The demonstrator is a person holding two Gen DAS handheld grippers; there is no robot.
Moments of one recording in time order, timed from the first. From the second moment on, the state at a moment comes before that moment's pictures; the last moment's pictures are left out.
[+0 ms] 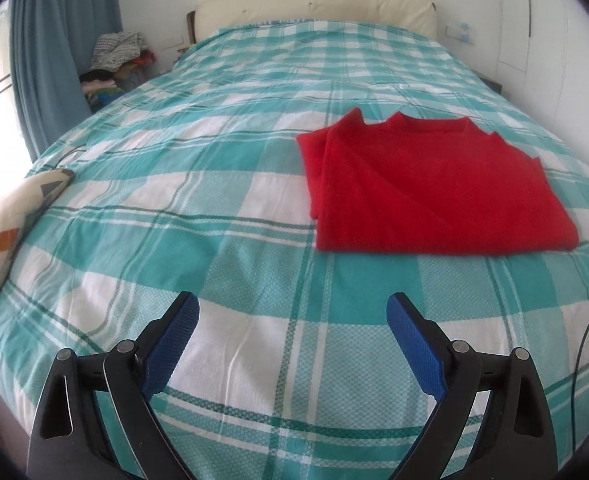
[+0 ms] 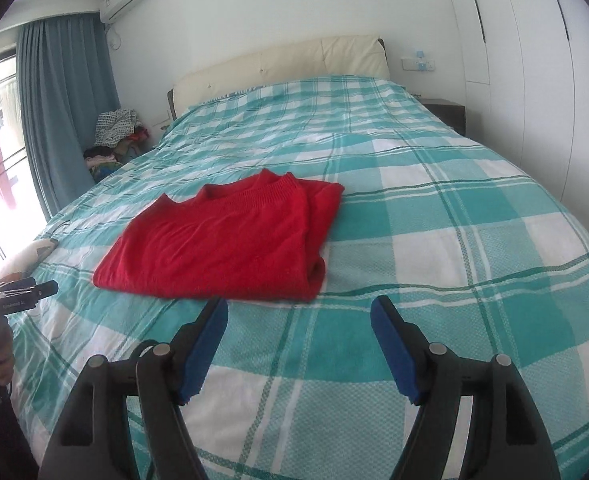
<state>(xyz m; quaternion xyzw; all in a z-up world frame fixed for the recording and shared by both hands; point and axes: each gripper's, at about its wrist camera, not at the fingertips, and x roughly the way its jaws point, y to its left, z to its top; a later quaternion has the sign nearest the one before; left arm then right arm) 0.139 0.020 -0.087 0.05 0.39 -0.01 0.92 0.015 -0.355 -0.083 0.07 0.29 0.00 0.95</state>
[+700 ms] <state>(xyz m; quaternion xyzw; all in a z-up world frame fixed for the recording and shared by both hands) 0.145 0.011 -0.127 0.06 0.41 0.00 0.91 0.017 -0.329 -0.087 -0.03 0.26 -0.01 0.97</state>
